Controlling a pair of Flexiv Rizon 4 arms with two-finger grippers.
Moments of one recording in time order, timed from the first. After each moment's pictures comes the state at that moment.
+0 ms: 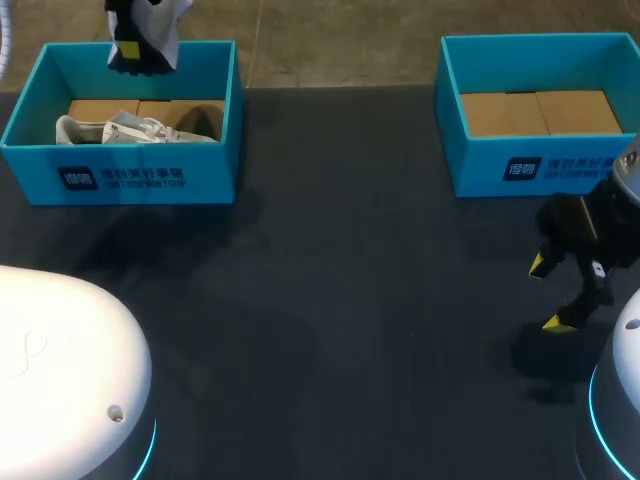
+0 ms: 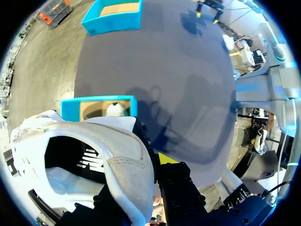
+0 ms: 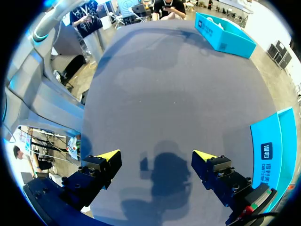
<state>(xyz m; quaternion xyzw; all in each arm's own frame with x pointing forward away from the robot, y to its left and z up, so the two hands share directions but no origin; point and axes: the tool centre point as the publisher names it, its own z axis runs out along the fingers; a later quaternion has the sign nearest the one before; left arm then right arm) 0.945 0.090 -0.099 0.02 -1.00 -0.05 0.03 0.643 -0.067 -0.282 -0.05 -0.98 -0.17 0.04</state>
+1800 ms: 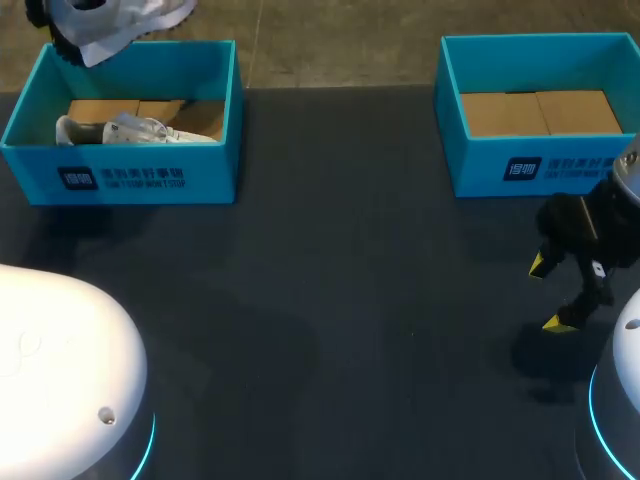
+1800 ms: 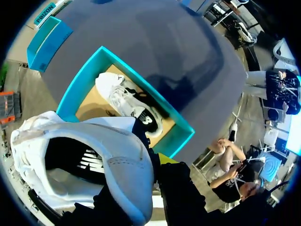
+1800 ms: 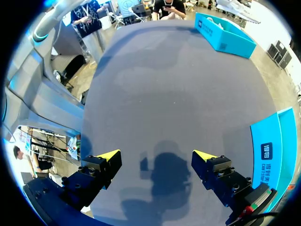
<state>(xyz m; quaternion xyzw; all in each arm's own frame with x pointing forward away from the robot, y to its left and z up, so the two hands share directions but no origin) 1.070 0.235 -0.147 -0.40 -0.91 -0.09 0.01 0.643 -0.067 -0.282 -0.05 -0.98 -0.17 0.04</state>
